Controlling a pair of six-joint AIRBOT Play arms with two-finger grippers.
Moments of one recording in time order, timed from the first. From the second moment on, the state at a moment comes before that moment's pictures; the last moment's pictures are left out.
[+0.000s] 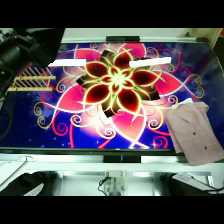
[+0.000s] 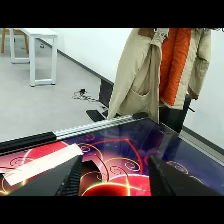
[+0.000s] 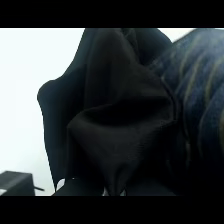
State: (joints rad) left arm -0.45 -0.88 1.31 0.99 -0.42 -1.18; right arm -1.18 -1.31 1.68 -1.37 0.06 1.44
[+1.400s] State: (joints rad) left arm -0.38 -0.89 1.31 1.07 -0.66 -1.24; right arm -1.39 -0.97 1.70 -1.44 1.01 1.58
